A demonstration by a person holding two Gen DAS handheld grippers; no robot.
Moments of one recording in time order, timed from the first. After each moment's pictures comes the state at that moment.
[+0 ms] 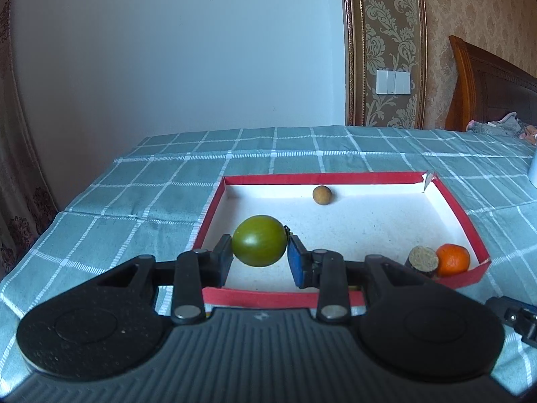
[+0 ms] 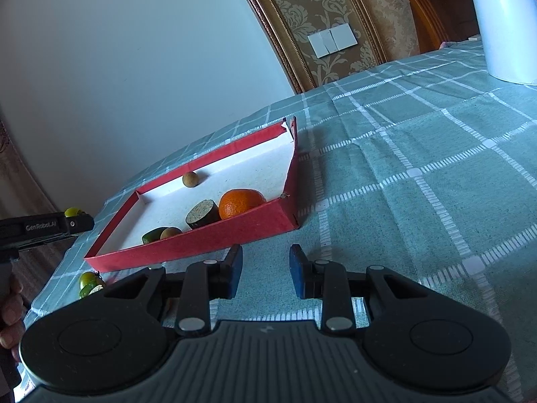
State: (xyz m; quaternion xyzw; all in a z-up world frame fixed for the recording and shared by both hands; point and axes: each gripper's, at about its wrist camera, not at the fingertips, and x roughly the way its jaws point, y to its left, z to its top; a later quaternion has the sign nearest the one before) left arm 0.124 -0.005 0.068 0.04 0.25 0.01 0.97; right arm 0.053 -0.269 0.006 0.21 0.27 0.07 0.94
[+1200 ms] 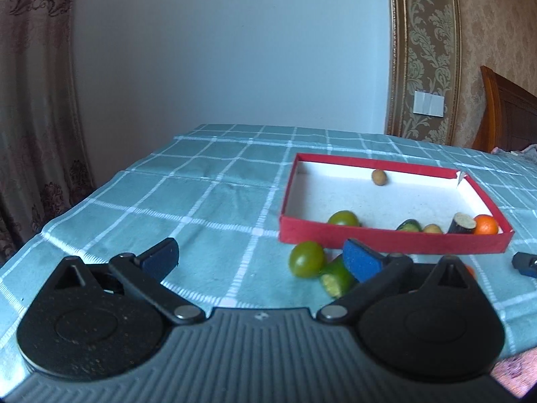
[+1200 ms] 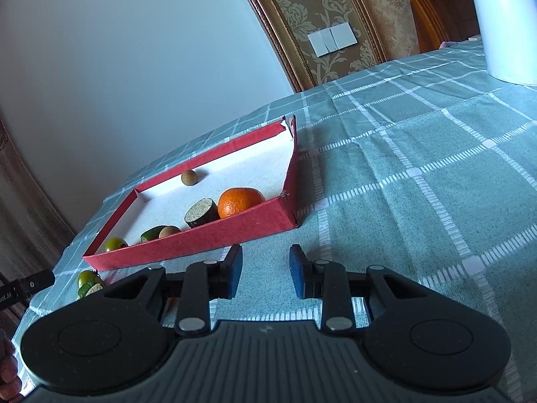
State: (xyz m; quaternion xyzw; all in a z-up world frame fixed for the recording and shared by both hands) left arm 0.038 0.074 0.032 -0.01 0.22 0.07 0.97; right arm 0.054 -0.267 0.006 0.21 0.27 0.07 0.94
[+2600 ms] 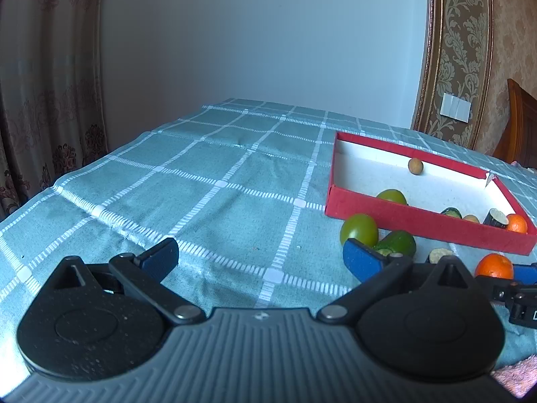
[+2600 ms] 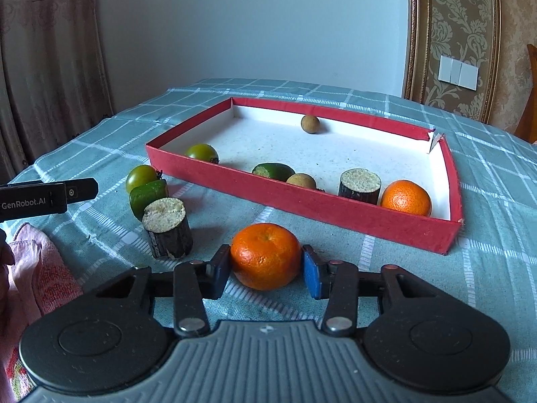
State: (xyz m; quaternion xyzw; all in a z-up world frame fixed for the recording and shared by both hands) left arm 0.041 0.108 0.006 -0.06 0.24 0.09 0.96; right arm 0.070 -0.135 0.015 -0.04 0.31 0.18 0.93
